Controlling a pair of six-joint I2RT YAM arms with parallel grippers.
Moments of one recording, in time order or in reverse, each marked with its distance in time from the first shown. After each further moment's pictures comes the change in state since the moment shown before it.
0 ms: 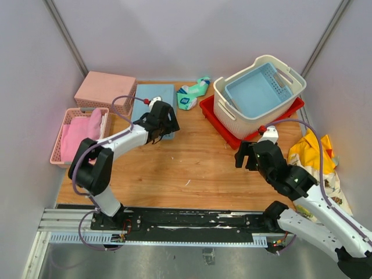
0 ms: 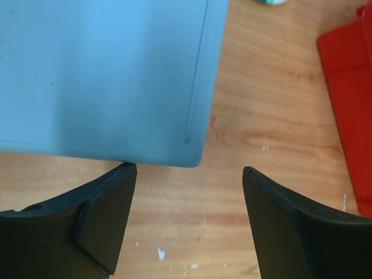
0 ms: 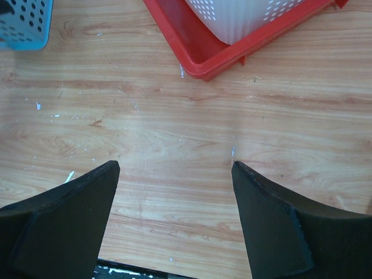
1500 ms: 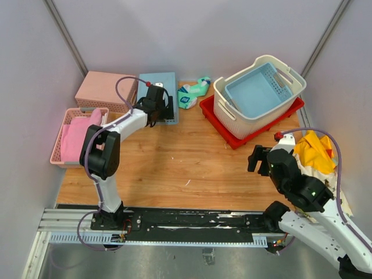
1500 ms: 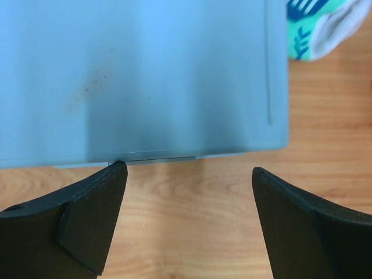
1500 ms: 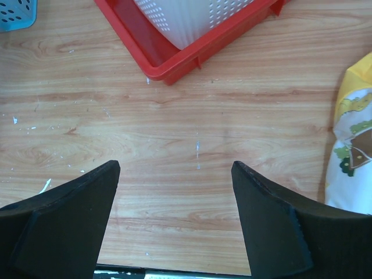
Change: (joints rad) left arm 0.151 0.220 0.263 -0.042 0.038 0.382; right arm 0.000 -0.148 0.007 -0.143 0.108 0.003
